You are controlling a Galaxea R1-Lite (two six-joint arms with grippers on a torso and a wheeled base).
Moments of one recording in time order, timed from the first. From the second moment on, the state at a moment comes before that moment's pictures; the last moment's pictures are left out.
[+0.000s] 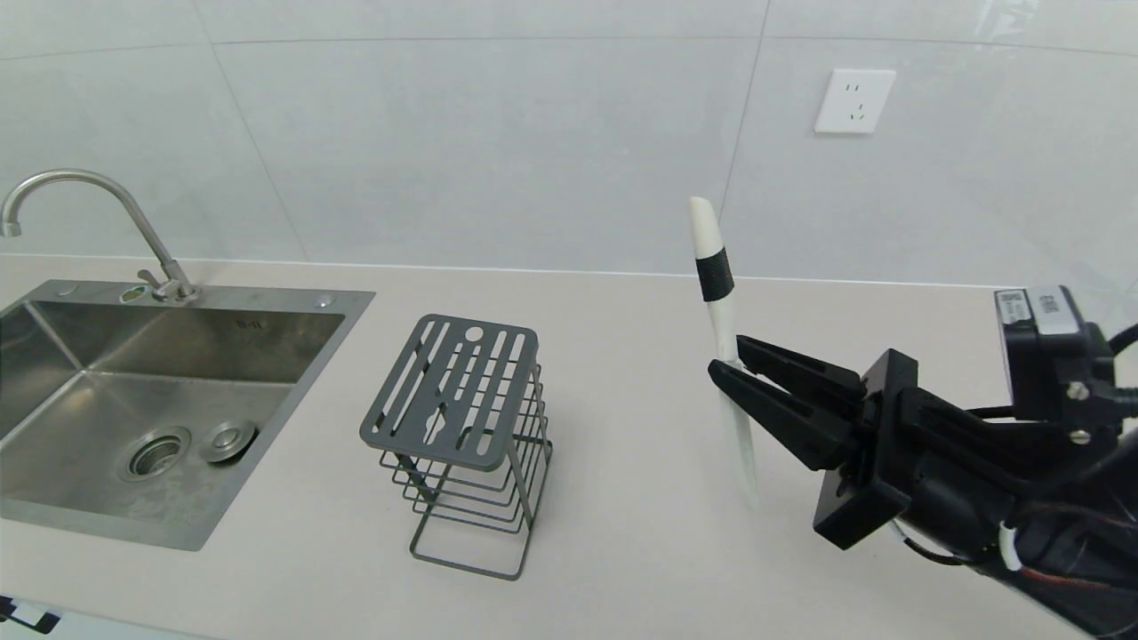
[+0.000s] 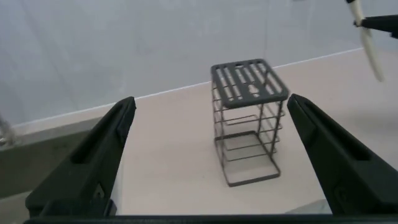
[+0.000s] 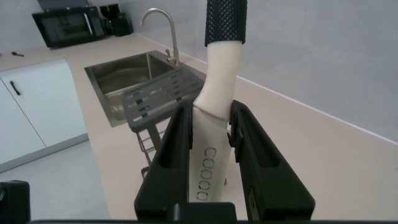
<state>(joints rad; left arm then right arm) -0.03 0.30 -0.29 -0.29 -0.47 0.06 0.75 1.62 -0.29 -1.57 0.22 0.03</state>
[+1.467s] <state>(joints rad) -0.61 1.59 -0.83 -0.98 -0.95 0.05 0.76 1.51 -0.22 -1.57 0.32 -0.01</state>
